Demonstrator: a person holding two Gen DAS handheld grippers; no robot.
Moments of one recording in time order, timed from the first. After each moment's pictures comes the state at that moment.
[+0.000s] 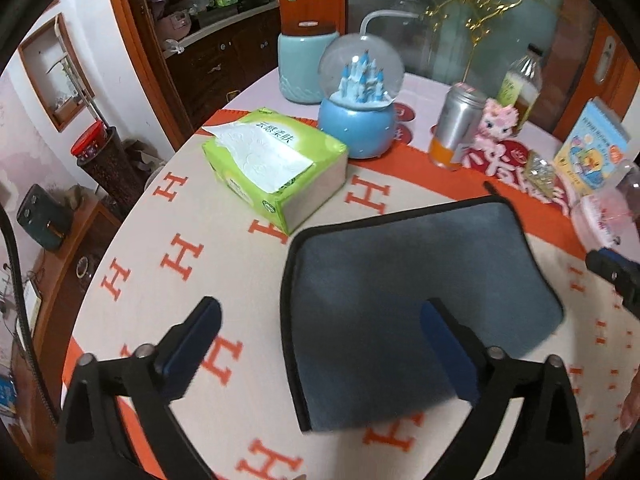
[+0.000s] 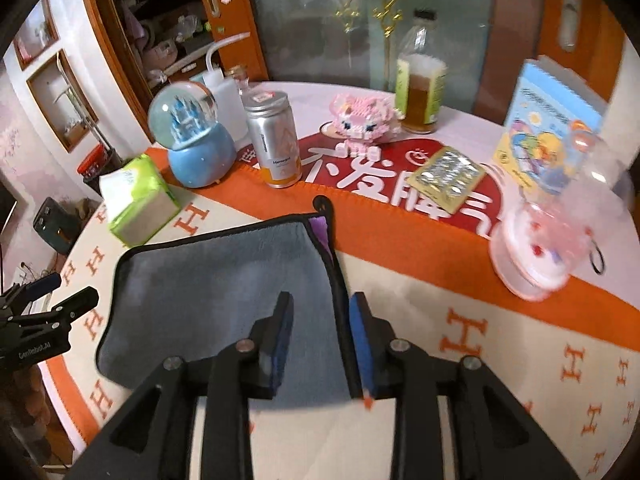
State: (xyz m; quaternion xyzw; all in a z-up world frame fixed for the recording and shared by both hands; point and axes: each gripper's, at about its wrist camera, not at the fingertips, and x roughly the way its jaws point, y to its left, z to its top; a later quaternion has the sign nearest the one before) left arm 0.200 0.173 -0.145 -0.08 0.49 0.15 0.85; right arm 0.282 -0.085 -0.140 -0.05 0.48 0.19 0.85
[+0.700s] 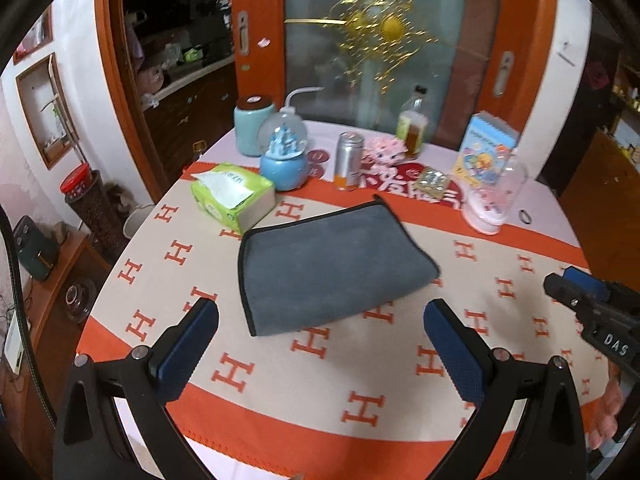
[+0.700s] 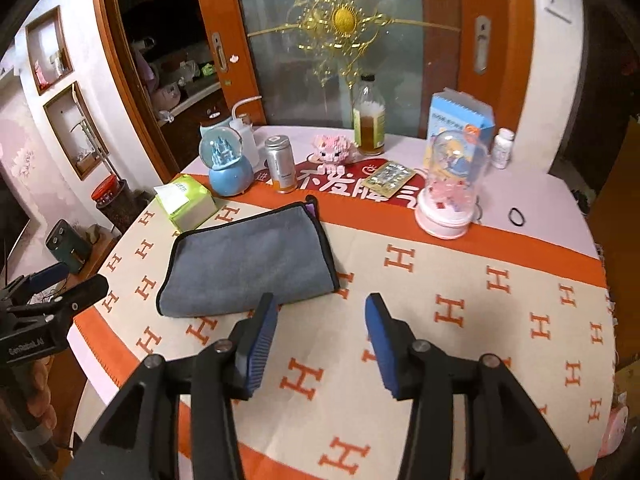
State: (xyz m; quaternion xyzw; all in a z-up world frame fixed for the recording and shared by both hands) left arm 0.065 0.075 -0.026 -0.06 0.42 0.07 0.90; right arm 0.117 -0.158 -0.046 -0.03 0.42 0.16 0.89
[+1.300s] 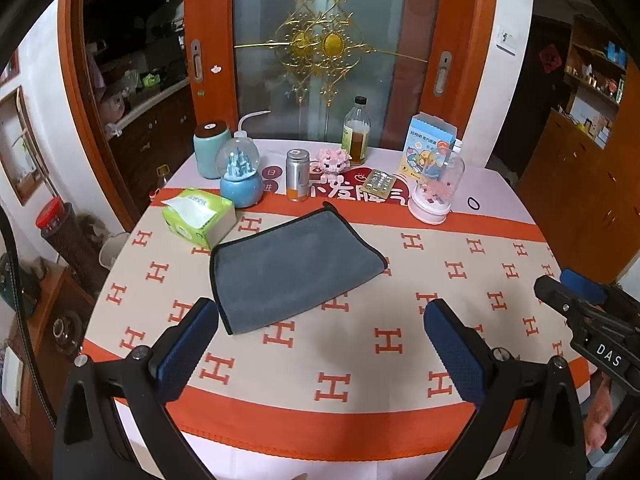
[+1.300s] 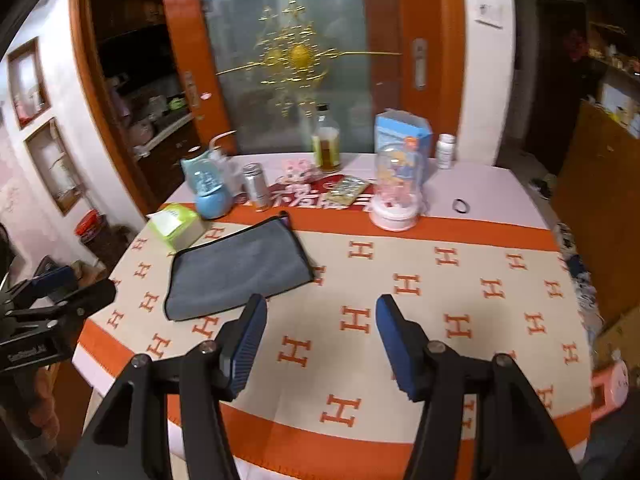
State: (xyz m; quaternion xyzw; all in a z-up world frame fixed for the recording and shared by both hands) left arm 0.029 0.049 0.017 -0.03 0.40 0.00 0.91; right arm 0.039 -0.180 -0.003 0.01 0.39 0.08 0.92
